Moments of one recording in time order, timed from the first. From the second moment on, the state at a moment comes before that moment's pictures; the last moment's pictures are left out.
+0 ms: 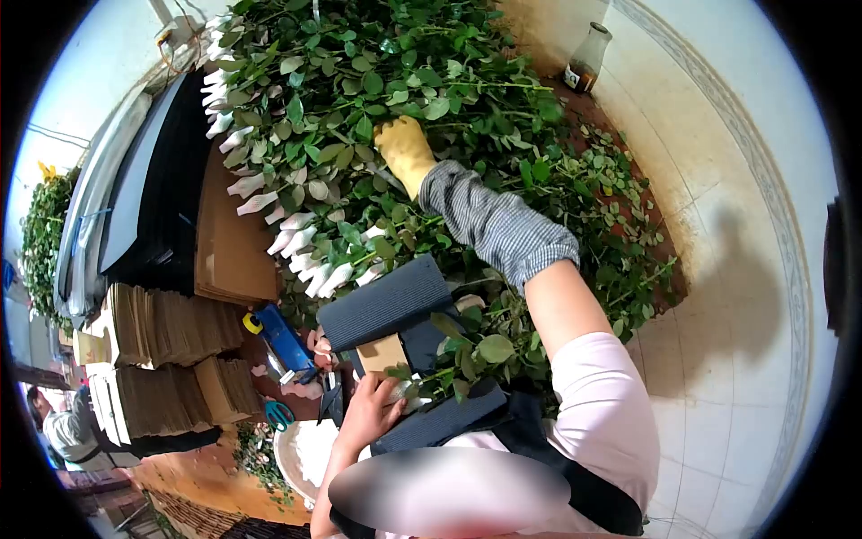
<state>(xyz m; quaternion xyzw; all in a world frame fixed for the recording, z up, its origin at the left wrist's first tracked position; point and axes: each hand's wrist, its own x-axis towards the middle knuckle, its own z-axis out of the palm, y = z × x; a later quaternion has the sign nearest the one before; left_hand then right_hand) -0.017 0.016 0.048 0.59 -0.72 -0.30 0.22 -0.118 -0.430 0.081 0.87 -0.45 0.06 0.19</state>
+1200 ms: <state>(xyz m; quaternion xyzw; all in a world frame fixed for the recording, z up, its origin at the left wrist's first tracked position) -0.020 0.020 0.036 0.59 -0.70 -0.27 0.29 -0.192 -0.436 0.094 0.86 -0.49 0.15 0.10</state>
